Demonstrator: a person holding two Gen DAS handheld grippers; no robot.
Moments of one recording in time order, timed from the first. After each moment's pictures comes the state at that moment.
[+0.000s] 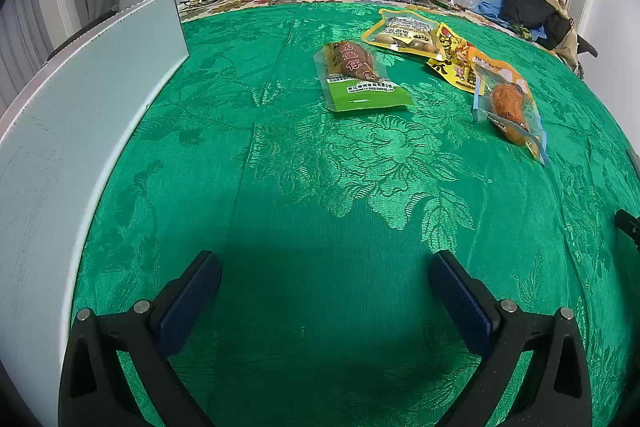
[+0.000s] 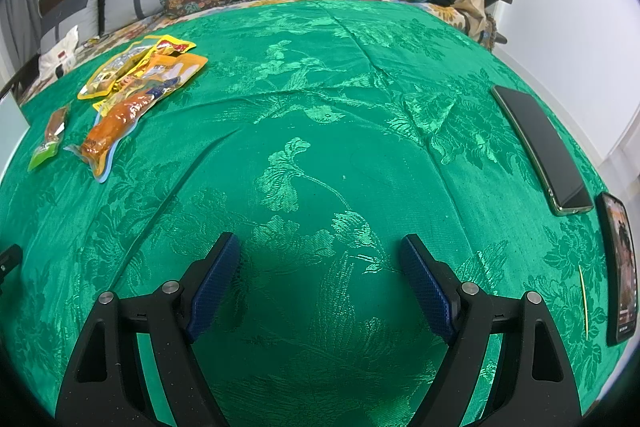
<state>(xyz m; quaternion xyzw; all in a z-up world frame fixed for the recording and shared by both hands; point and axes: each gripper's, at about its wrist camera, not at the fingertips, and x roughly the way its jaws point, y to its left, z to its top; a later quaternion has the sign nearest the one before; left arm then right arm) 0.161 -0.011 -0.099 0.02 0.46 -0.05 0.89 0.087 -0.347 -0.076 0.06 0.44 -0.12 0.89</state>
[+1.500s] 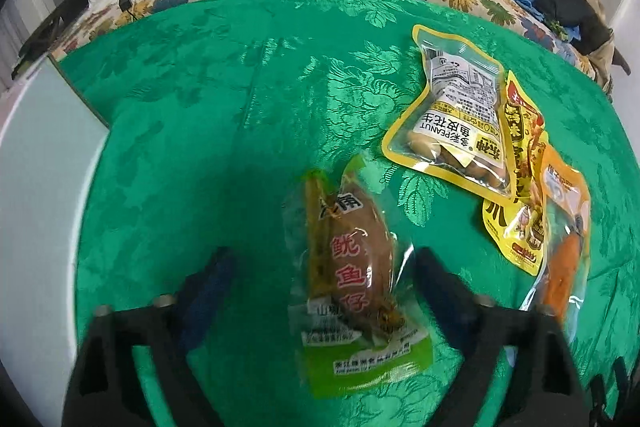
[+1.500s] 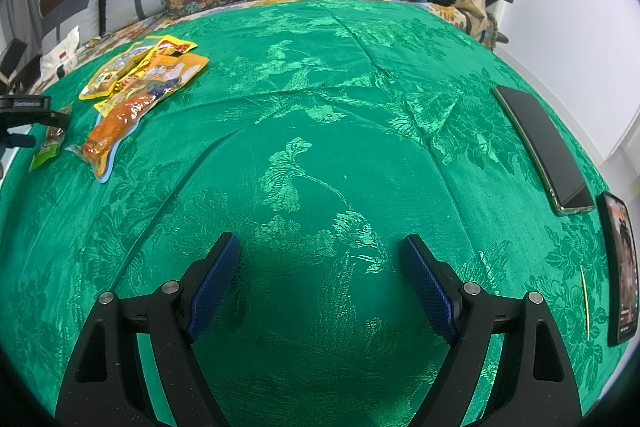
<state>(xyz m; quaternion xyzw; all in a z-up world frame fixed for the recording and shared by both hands) 0.356 -0.040 -0.089 0.00 0.55 -0.05 0.83 0.086 -0.346 -0.075 0.06 0.44 -0.12 0.89</state>
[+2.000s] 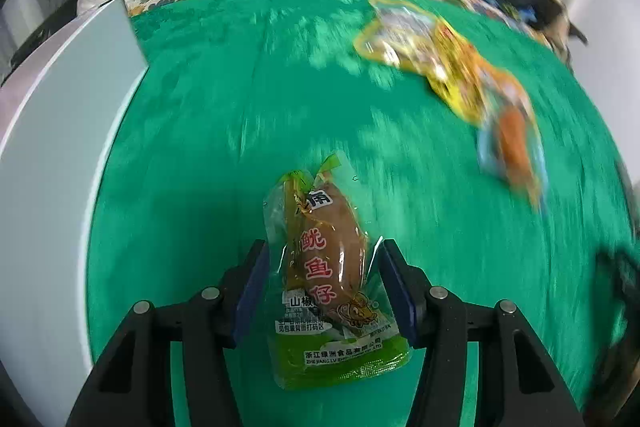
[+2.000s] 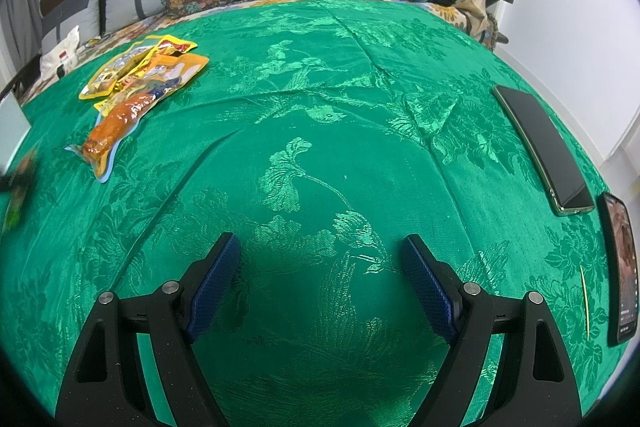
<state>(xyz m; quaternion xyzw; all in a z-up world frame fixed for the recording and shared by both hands) 0.219 -0.003 -0.079 0.03 0.53 -0.11 0.84 0.085 -0.346 -0.075 0.06 0.44 -0.12 0.89</state>
